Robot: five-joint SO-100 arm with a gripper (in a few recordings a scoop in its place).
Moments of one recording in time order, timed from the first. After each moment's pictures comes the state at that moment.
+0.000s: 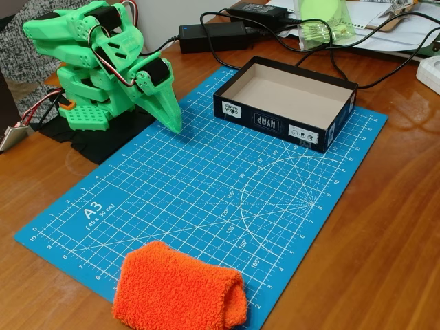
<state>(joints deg) 1.6 192.6 178.2 60.8 0.7</state>
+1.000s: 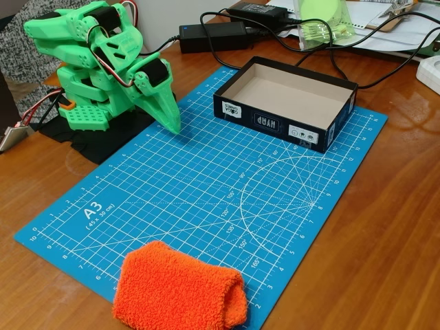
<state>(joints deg) 2.7 192.6 178.2 60.6 2.5</state>
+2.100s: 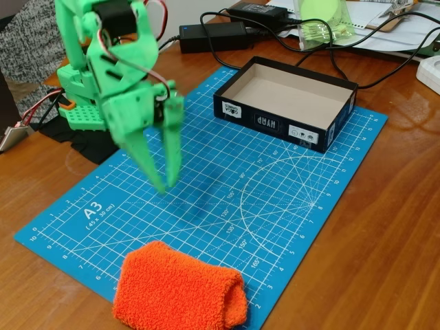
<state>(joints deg) 31.2 92.7 98.5 50.3 -106.3</state>
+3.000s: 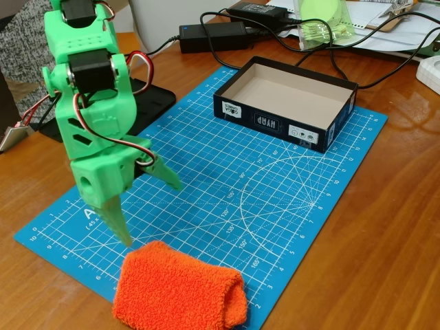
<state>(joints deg) 37.0 63.5 60.0 69.1 -122.1</state>
